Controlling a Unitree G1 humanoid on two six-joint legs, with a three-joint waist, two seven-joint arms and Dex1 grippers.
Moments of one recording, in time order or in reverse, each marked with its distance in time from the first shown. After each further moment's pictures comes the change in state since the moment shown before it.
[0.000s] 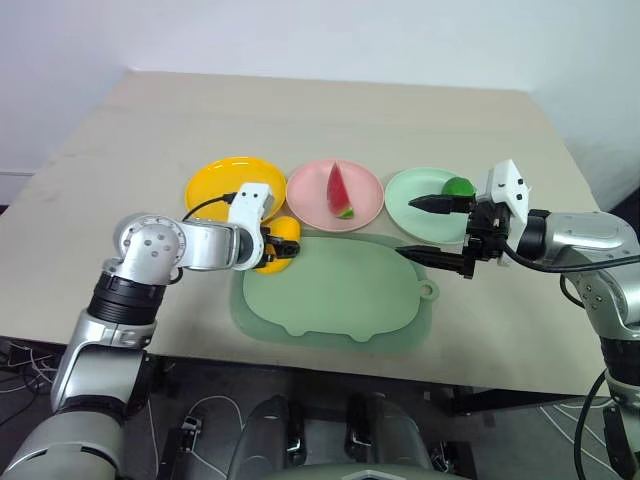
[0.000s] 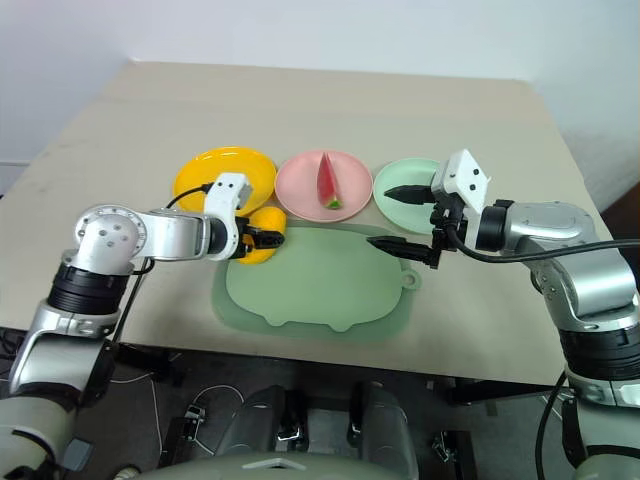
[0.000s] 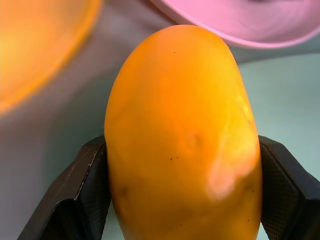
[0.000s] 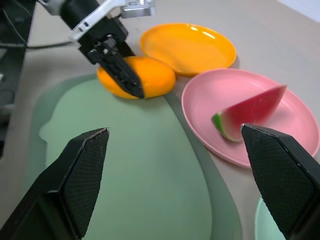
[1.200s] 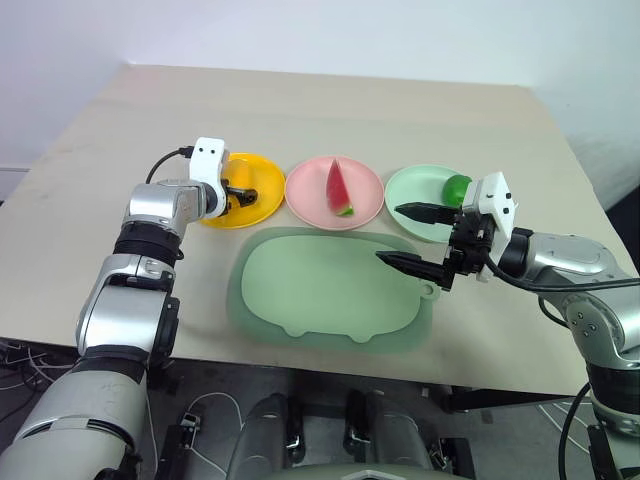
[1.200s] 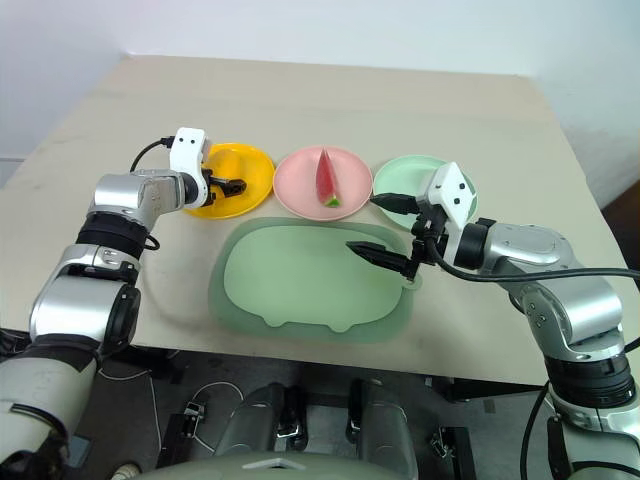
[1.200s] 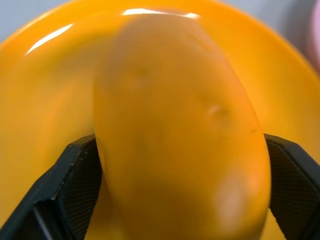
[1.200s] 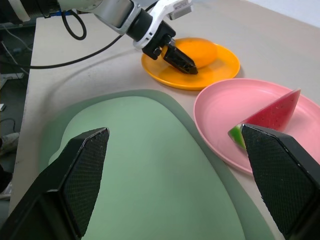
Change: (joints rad) left arm -0.299 -0.170 0.033 0.901 0.981 -0.611 -0.662; right arm 0.081 0.085 0.004 -0.138 0.056 0.063 -0.182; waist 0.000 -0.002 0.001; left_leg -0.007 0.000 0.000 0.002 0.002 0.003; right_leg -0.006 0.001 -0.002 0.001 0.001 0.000
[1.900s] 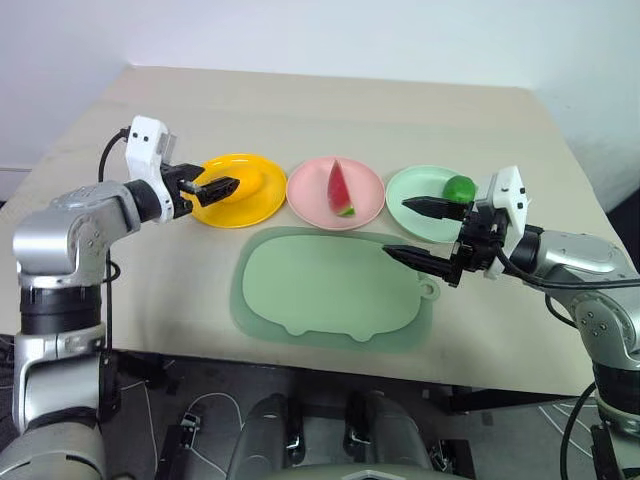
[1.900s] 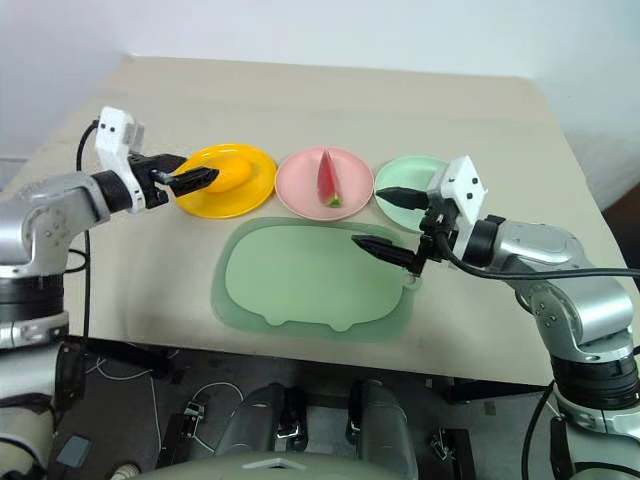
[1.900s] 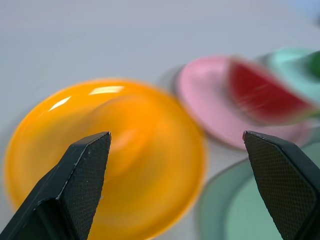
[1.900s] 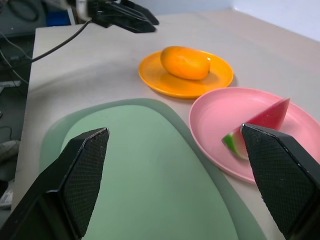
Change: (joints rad) left arm 0.473 0.188 0.317 -0.866 -0.228 0.122 -0.352; right arm 0.008 0.000 -0.047 0.000 0.036 0.000 -0.010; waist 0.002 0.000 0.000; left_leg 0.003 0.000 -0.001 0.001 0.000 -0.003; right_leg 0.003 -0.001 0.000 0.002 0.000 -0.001
